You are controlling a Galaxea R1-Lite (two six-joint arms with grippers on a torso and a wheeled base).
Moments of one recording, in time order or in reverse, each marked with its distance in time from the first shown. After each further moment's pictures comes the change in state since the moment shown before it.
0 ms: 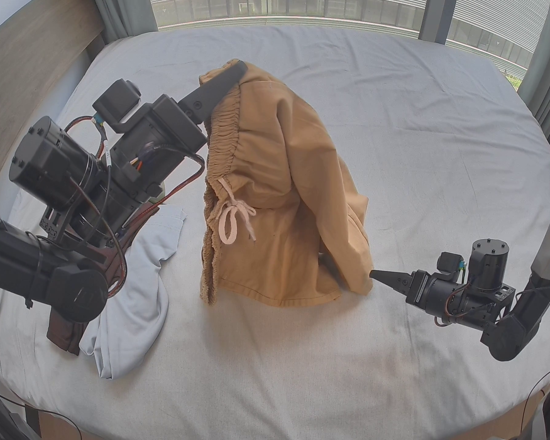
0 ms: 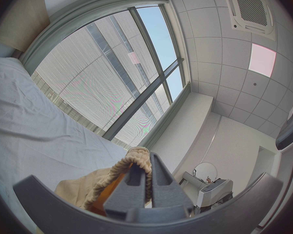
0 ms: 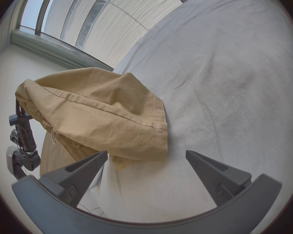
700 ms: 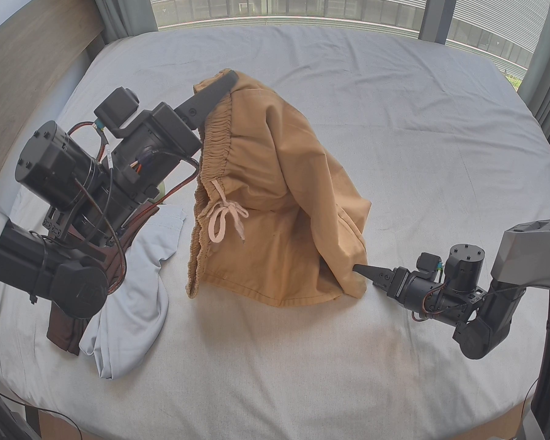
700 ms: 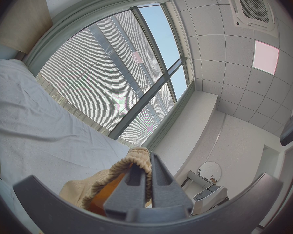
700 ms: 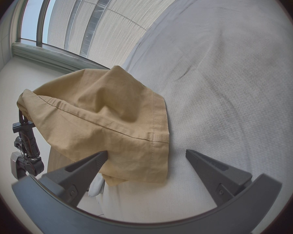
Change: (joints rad) left arm 0.041 0.024 0.001 0.000 -0.001 0.000; right arm -0.008 0.235 -0.133 -0.192 0.069 0.092
